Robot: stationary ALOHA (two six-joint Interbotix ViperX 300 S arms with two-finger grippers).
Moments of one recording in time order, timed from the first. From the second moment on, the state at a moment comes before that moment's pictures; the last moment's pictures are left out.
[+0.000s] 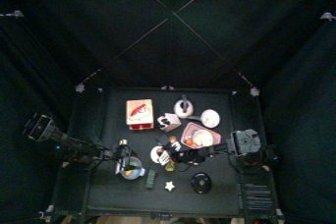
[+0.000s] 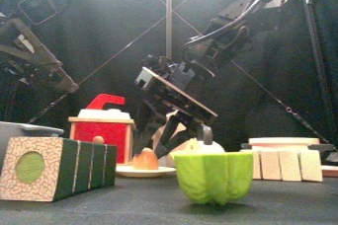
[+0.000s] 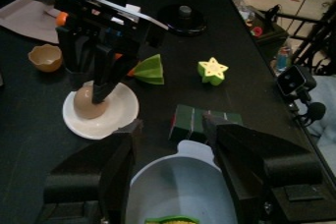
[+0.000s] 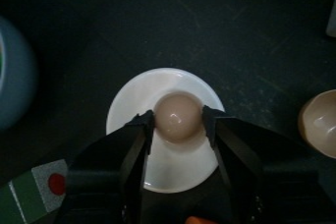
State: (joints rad) left arm -0.33 -0.38 1.26 -0.38 -0.57 0.11; right arm 0.10 0.34 0.35 -1.01 0.44 1.78
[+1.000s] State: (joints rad) left arm -0.33 -0.38 1.27 -0.38 -0.57 0.11; right arm 0.13 0.39 0.33 -1.01 0.46 1.78
